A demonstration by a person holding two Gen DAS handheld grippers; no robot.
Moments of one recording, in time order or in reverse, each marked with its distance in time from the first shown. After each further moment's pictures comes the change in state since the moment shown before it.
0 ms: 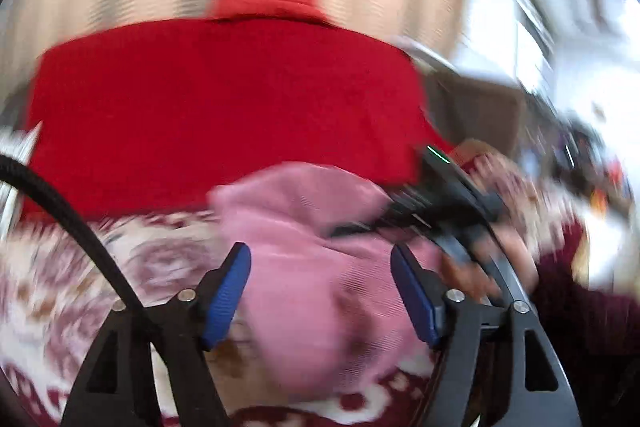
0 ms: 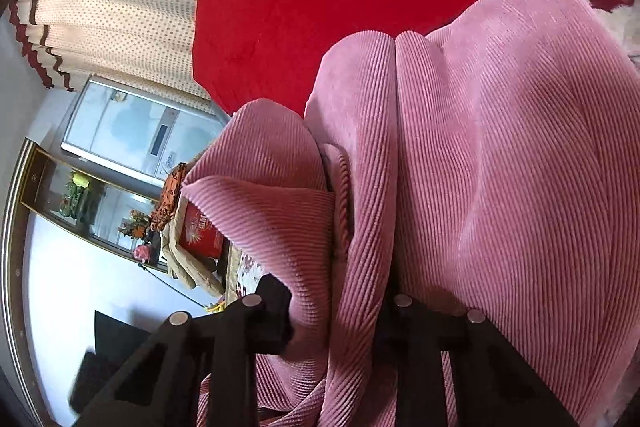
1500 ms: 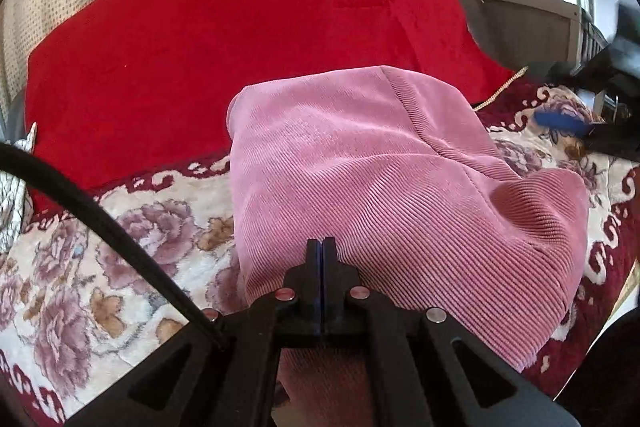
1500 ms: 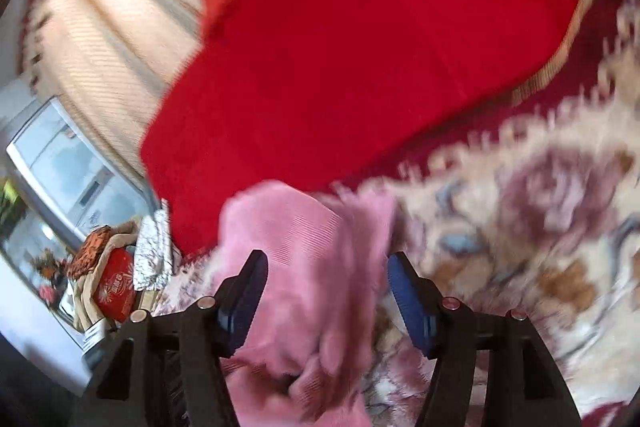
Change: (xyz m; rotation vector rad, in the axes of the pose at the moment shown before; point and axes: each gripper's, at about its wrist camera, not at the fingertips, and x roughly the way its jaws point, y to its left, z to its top) left arm 0.140 -0.050 -0.029 0.189 0.251 0.179; right arm -0.171 0.032 -0.029 -0.202 -0.454 -0.373
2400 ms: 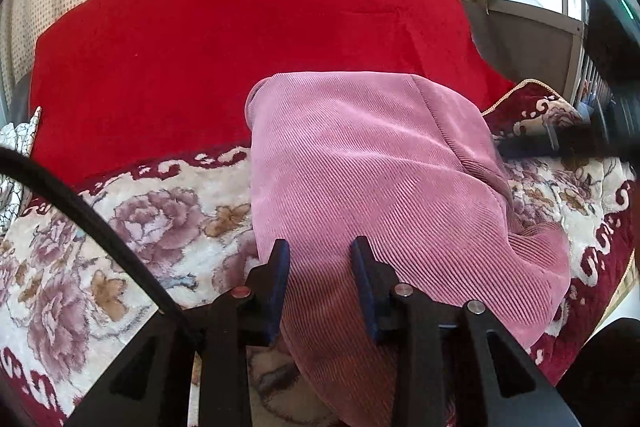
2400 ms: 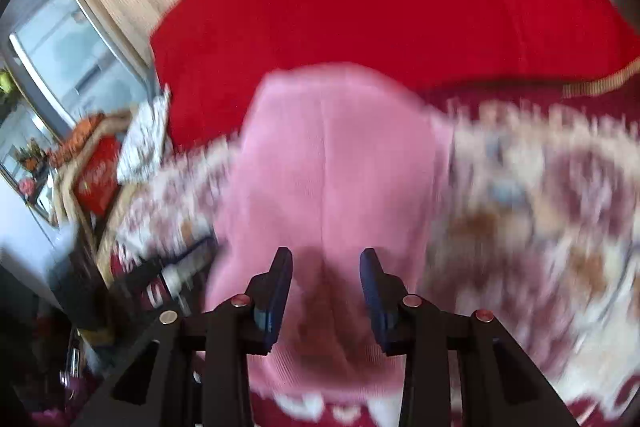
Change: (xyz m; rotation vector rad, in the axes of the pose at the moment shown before) left arm -0.017 0.003 -0.012 -0.056 -0.015 -0.018; right arm 0.043 0.052 -0.018 -0.218 0.304 -0.041
